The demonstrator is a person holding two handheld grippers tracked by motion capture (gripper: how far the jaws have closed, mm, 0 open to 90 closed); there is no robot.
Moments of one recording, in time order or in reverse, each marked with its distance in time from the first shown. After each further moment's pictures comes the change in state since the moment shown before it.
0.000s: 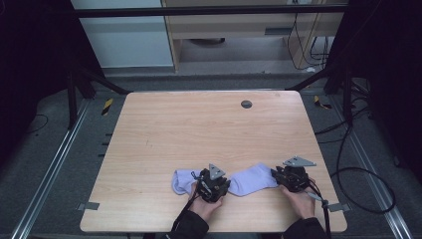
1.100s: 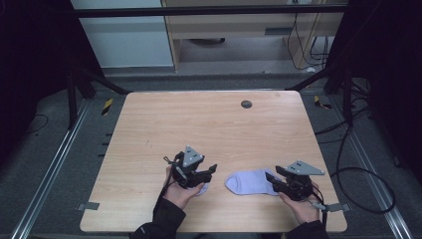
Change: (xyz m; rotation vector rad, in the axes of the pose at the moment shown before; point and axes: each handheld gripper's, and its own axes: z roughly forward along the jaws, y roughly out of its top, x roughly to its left) left arm 0.050 0.038 -0.085 -0.155 0.050 0.075; right arm 0.034 0.015 -0.052 -0.141 0.079 -0.035
